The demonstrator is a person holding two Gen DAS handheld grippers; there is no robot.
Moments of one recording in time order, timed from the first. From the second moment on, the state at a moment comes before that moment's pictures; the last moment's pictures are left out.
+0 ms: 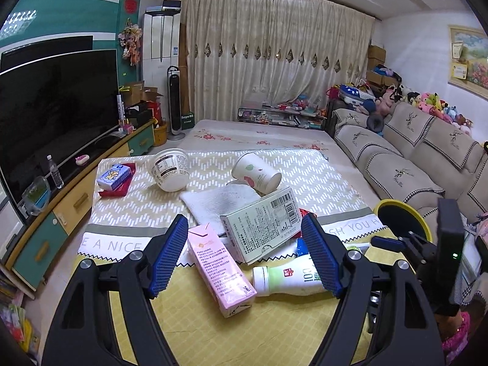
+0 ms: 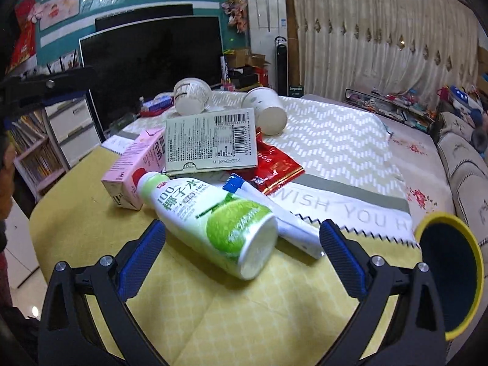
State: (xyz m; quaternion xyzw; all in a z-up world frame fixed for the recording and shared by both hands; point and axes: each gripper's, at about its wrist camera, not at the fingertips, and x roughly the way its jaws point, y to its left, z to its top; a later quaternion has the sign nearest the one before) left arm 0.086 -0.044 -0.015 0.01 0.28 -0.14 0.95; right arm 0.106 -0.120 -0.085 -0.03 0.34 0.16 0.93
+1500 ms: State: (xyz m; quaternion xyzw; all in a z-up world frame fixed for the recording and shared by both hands) left arm 0.096 -0.057 -0.023 0.01 0.29 -0.14 0.95; right arm 0.082 -0.104 -0.097 0.00 0.36 0.28 0.89
